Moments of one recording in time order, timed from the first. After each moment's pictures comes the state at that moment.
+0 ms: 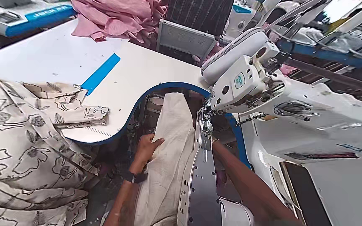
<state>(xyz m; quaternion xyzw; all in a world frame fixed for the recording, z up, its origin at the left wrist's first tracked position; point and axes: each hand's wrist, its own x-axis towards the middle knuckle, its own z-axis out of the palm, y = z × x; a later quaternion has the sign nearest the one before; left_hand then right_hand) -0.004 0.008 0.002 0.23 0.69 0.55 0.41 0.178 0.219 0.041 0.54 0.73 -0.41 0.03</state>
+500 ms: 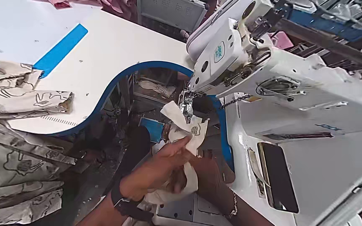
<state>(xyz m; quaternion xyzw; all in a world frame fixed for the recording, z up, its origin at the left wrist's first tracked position) 0.082 0.005 0.112 0.33 0.31 0.55 0.70 0.261 0.085 0.087 0.17 0.93 -0.02 -0.31</state>
